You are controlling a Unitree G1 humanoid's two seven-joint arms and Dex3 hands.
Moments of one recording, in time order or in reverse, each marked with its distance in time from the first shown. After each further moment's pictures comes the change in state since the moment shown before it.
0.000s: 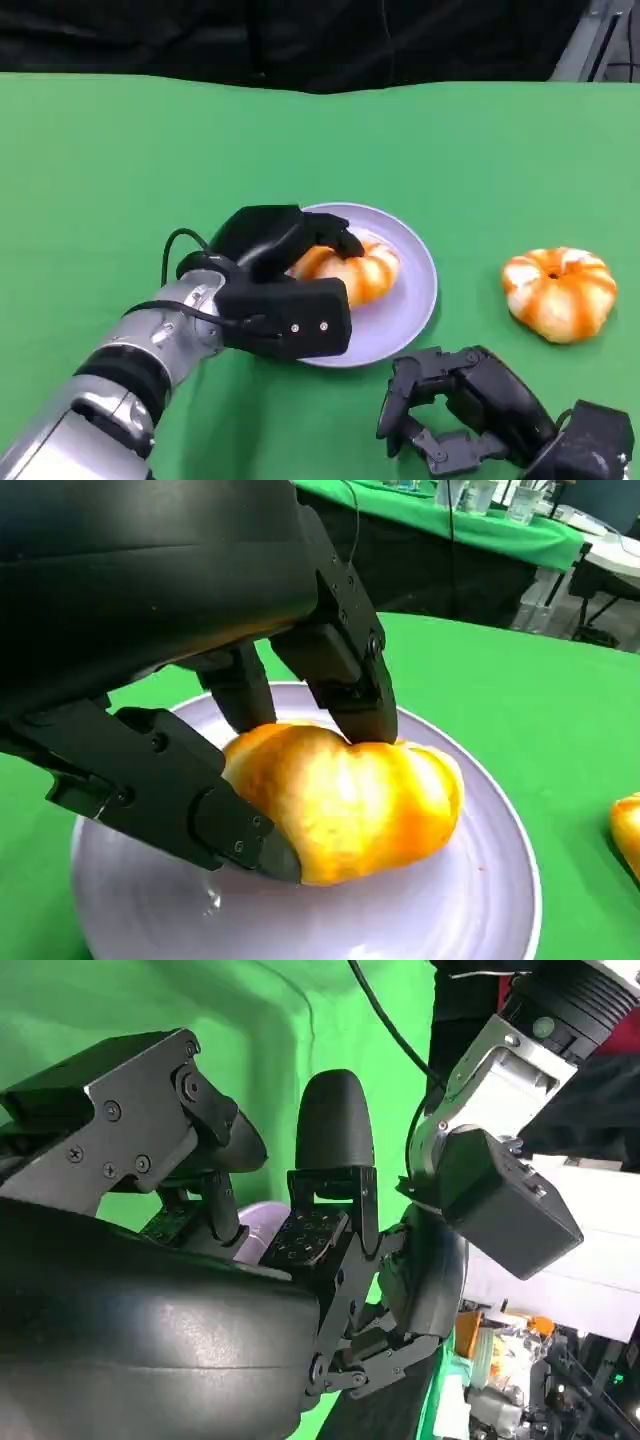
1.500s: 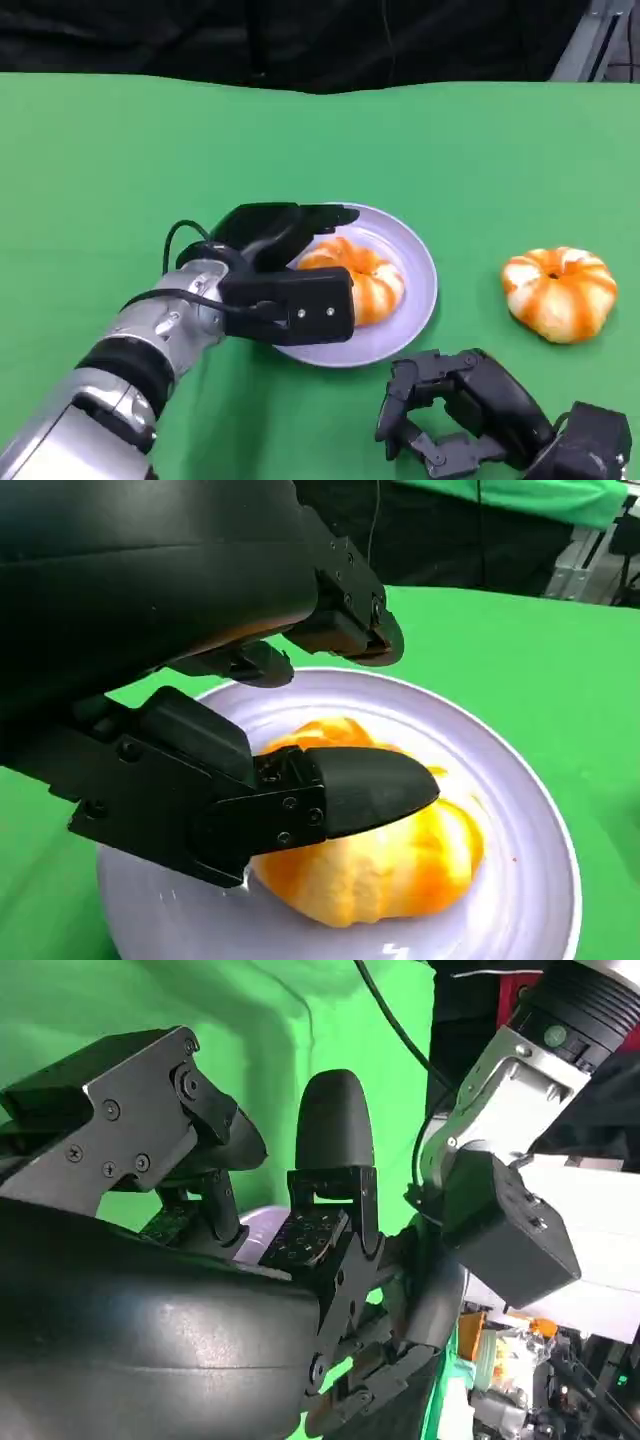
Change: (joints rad) left arm -0.013 0.004 -0.008 -0.037 -0.003 0.103 -0.084; right arm 0.000 0.003 -0.001 0.014 0.001 -0.003 0.005
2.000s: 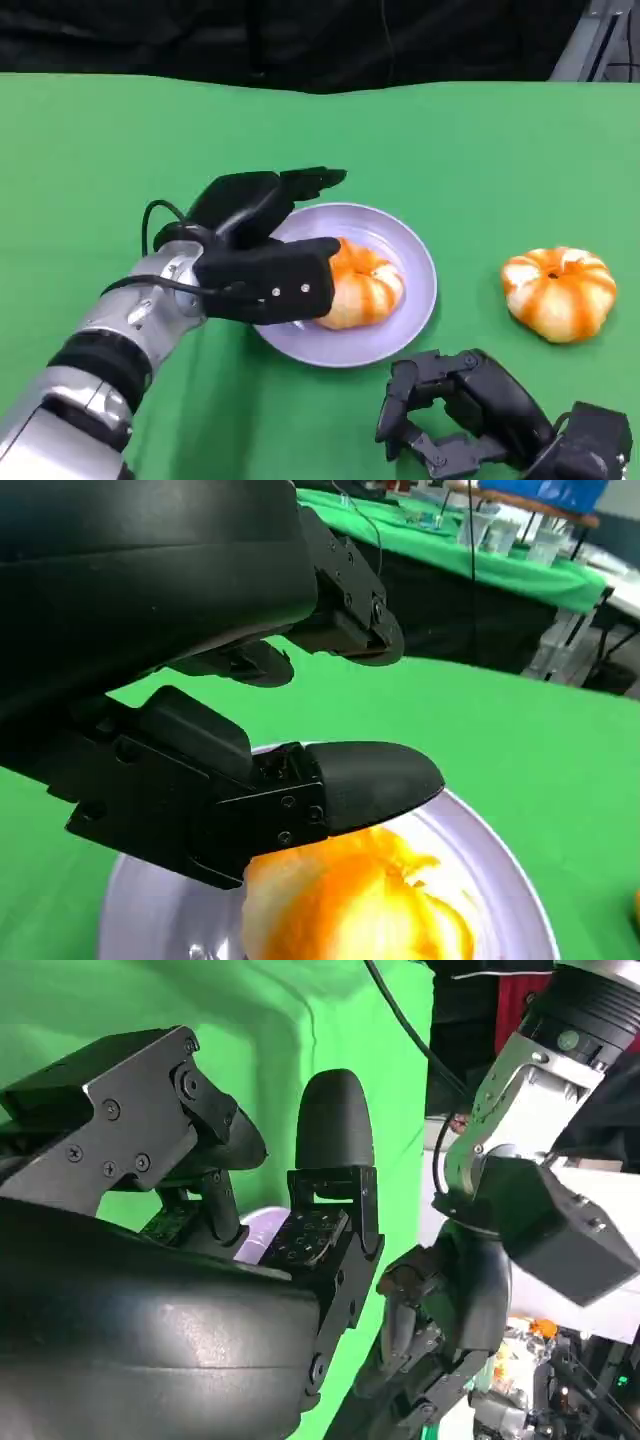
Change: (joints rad) left arm 0.026 0.059 0.069 -0.095 -0.054 -0.044 0.021; right arm 0.000 0.003 -0.002 0.001 0.004 0.000 0.009
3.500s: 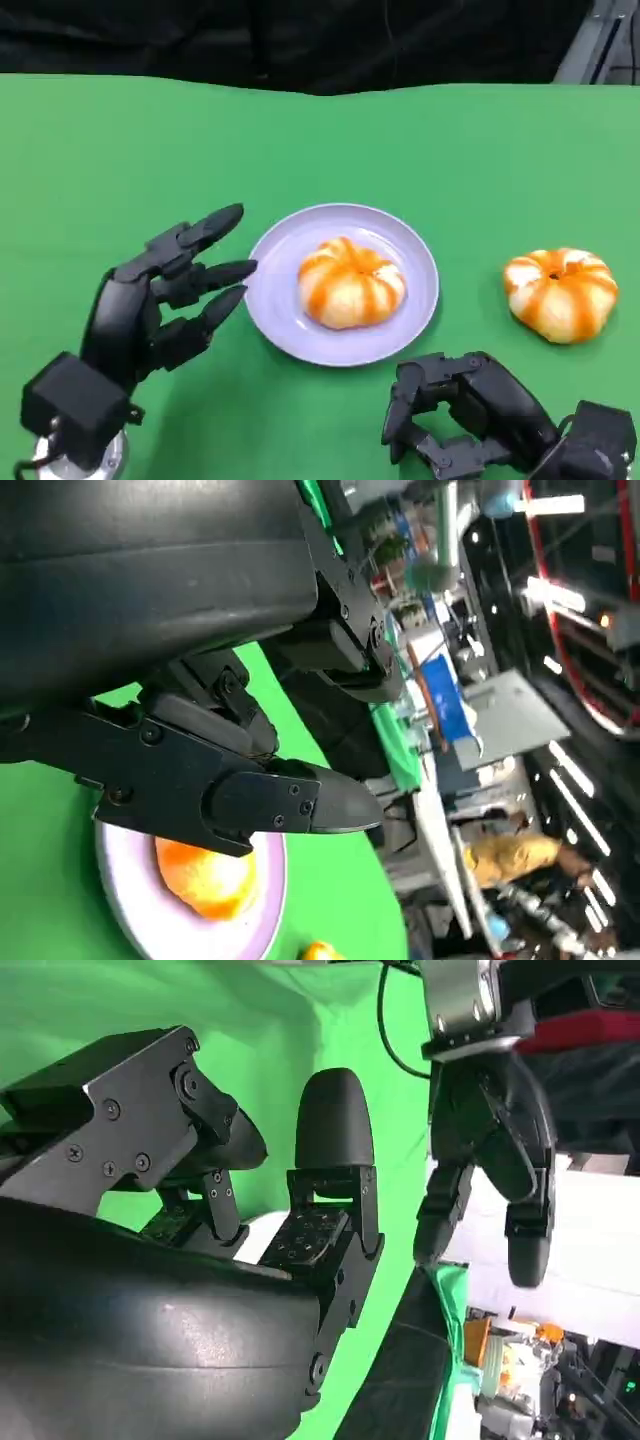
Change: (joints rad) left arm 0.615 -0.059 0.430 -0.504 -0.670 -0.306 -0.354; right arm -0.004 -0.010 -0.018 0.024 0.011 0.003 0.031
